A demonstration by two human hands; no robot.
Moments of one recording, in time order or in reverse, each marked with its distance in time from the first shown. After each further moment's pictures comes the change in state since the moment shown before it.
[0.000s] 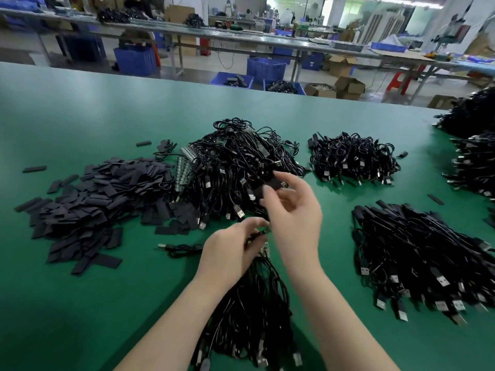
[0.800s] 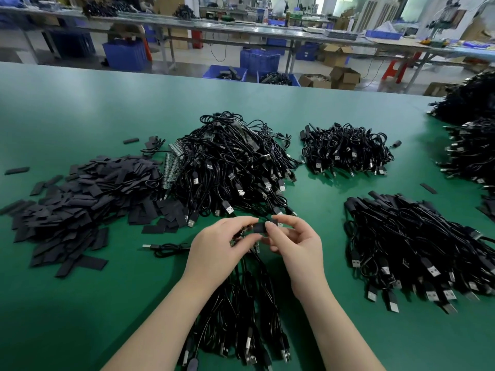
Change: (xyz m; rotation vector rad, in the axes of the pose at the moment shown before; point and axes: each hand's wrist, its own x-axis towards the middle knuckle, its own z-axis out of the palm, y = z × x) left_hand -0.002 -0.001 0.001 -0.108 0.000 0.025; right_hand -0.018 0.057 -0.047 0.211 -0.105 0.367
